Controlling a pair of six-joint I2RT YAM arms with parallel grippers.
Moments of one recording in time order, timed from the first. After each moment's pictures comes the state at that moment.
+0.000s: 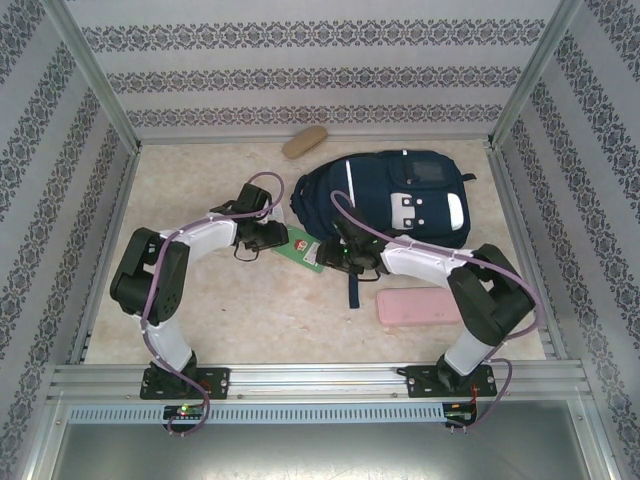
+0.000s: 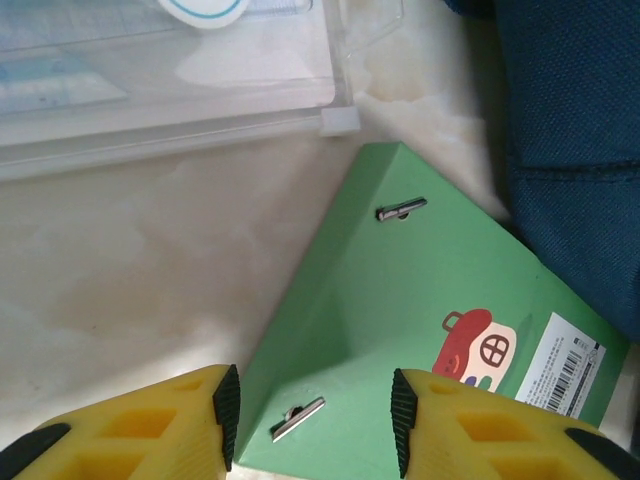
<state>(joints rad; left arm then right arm) -0.35 1.81 1.10 -0.38 0.24 -0.54 0.67 1.70 0.94 -0.22 -0.17 0.93</state>
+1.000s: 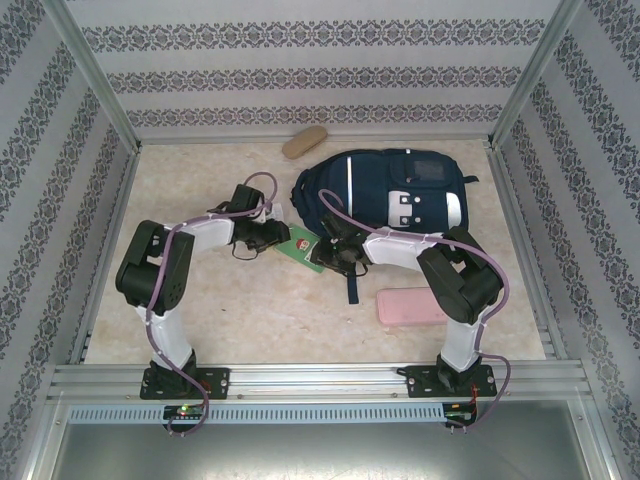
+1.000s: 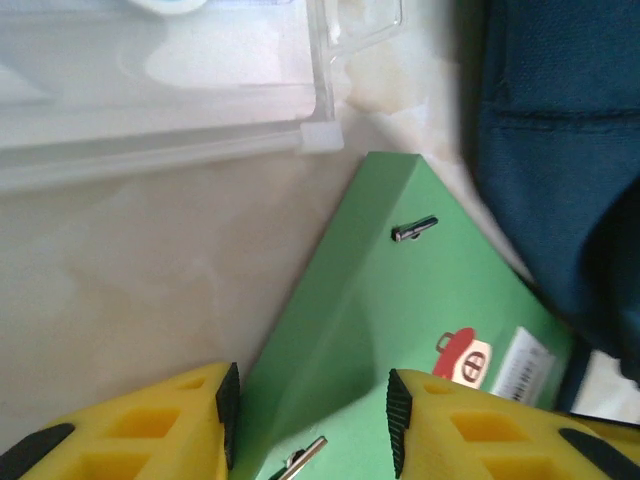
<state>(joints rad) -0.28 1.84 1.03 -0.22 0.47 -0.64 0.67 1.86 1.07 -0.29 -0.19 0.95</state>
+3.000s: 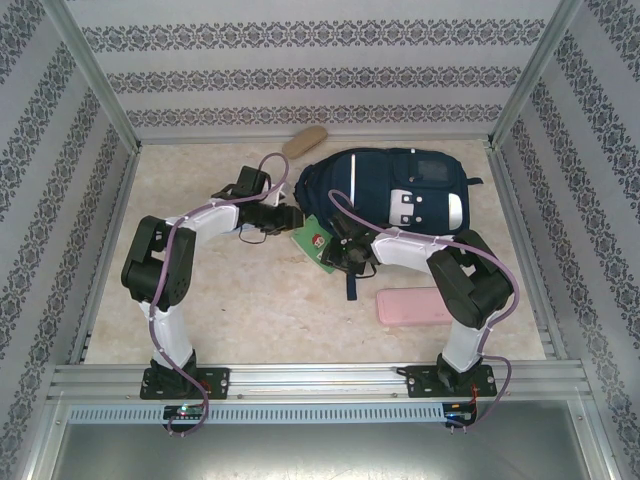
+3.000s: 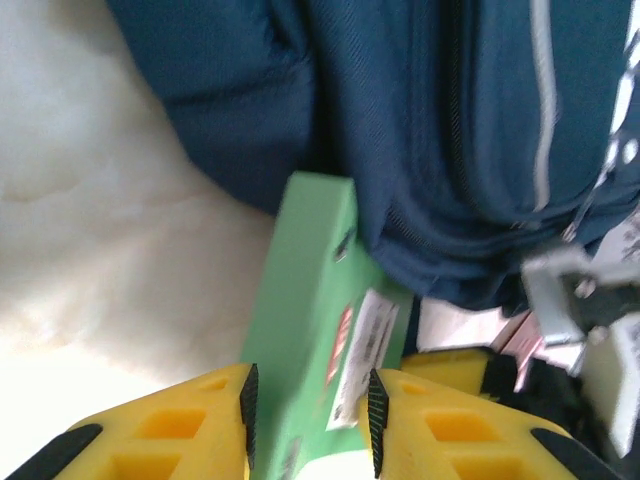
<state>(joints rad) -0.31 1.90 1.24 -0.28 0.67 -0.51 0.64 1.80 1.02 -0.35 -0.16 0.94</state>
